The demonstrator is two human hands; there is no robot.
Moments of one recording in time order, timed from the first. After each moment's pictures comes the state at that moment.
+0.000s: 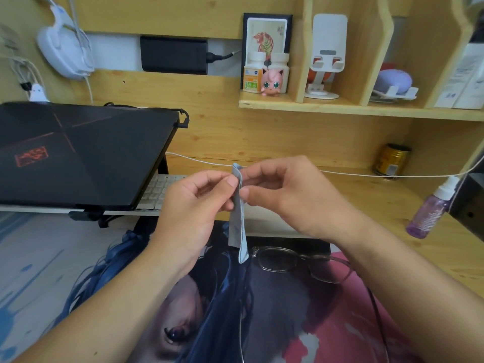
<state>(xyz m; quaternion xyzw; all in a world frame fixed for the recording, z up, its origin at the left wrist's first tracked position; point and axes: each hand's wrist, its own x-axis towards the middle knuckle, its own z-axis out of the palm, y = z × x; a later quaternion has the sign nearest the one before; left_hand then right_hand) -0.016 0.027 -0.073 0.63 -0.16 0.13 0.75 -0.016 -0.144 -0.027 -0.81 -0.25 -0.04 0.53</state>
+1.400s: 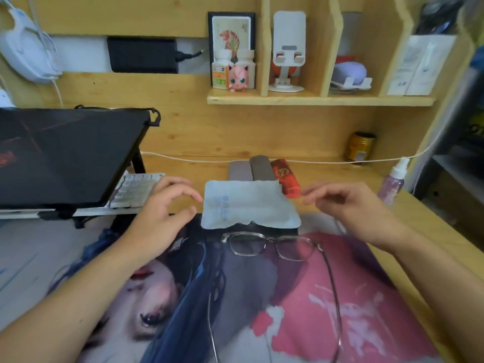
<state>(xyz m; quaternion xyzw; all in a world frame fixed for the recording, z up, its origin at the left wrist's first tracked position) 0.007 0.059 -0.111 0.84 -0.22 0.15 0.46 -0.036 -0.284 -0.079 -0.86 -0.13 -0.11 0.48</state>
